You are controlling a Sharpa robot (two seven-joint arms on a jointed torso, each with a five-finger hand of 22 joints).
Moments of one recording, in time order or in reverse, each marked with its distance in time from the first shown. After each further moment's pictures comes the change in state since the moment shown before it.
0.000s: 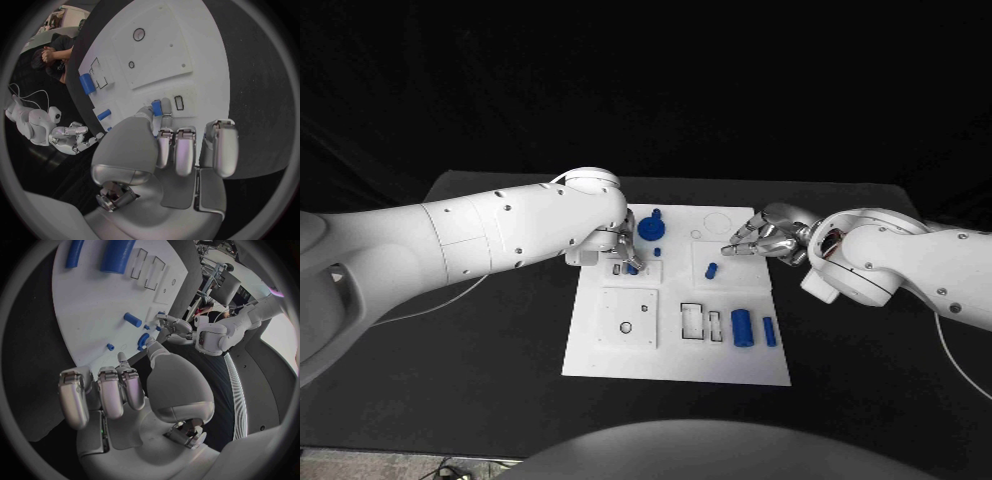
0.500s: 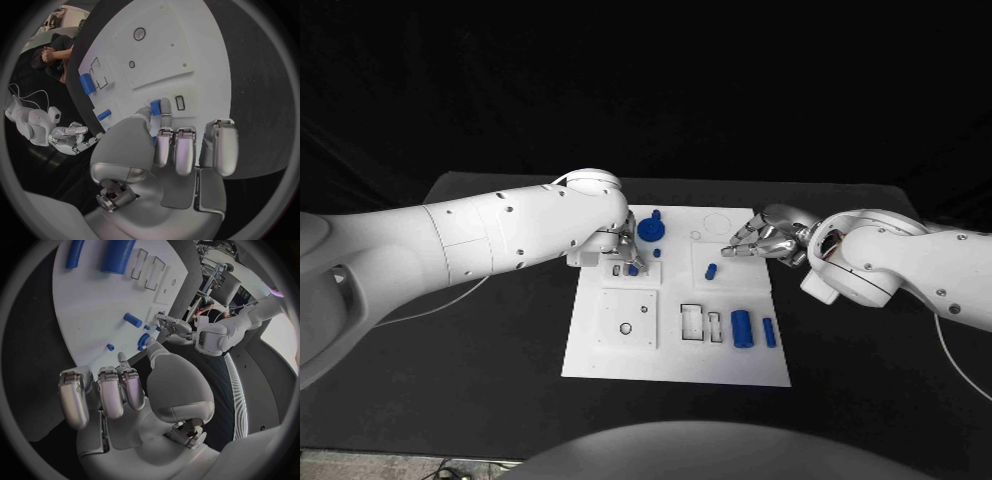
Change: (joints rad) left arm -0.001 0.006 -0.001 -0.006 0.000 0.001 -0.001; left_hand -0.173 0.004 -0.037 0.002 -0.138 -0.004 0.014 -0.042 -0.043 0.000 0.014 0.000 0.000 0.000 0.007 0.000 0.000 0.000 -0.004 0.004 -0.006 0.000; right arm 0.000 0.000 0.000 0.001 -0.001 0.001 -0.002; right_hand 0.000 0.000 0.000 0.000 0.000 0.000 0.000 0.000 0.000 0.000 0.000 0.000 0.001 0.000 0.000 0.000 0.000 0.000 0.000 0.000 0.000 0.000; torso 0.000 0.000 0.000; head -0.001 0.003
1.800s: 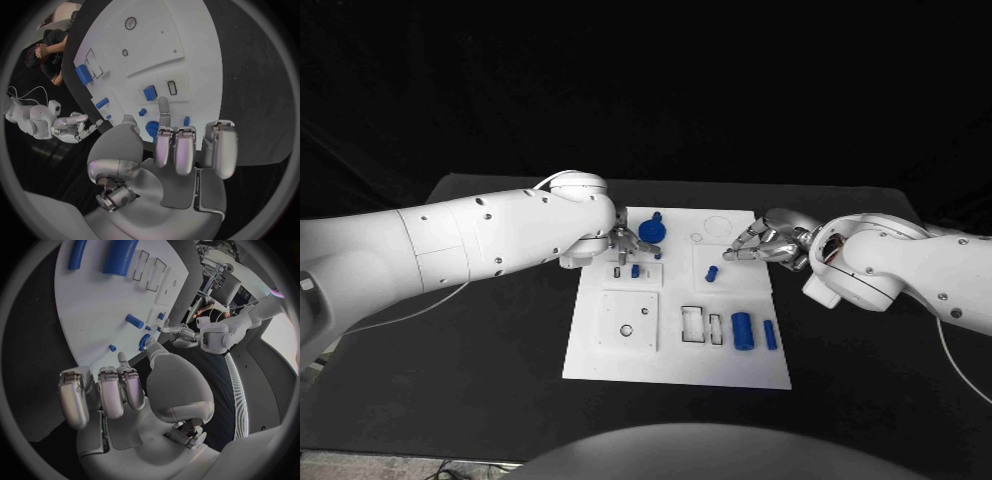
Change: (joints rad) left arm 0.009 -0.078 0.006 0.093 -0.065 -0.156 0.000; left_hand -0.298 -0.002 -0.256 0.000 -0.283 0.061 -0.011 0.016 0.036 0.000 0.000 0.000 0.000 0.000 0.007 0.000 0.000 0.000 0.004 0.004 0.046 0.000; right arm -0.006 -0.004 0.000 -0.002 -0.001 0.002 -0.001; right_hand 0.004 0.004 -0.004 0.004 0.000 0.000 0.000 0.000 0.001 0.000 0.000 0.000 0.000 0.000 0.000 0.000 0.001 0.000 0.000 0.000 0.000 0.000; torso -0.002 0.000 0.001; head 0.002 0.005
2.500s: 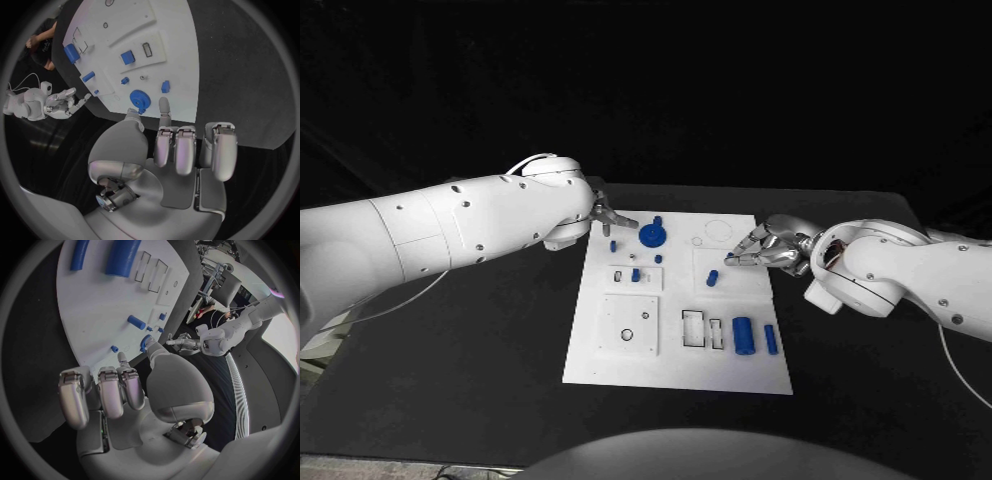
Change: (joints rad) left arm 0.031 -0.039 0.012 -0.063 -0.040 -0.119 0.041; left_hand 0.139 -0.009 0.032 -0.001 0.000 -0.018 0.007 -0.013 0.002 0.000 0.000 0.000 0.000 0.000 0.000 0.000 0.000 0.000 0.000 0.000 0.046 0.000; right arm -0.004 -0.001 0.000 -0.004 0.000 0.003 0.000; right_hand 0.000 0.000 0.000 0.000 0.000 0.000 0.000 0.000 0.000 0.000 0.000 0.000 0.000 0.000 0.000 0.000 0.000 0.000 0.000 0.000 0.000 0.001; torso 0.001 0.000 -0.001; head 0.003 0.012
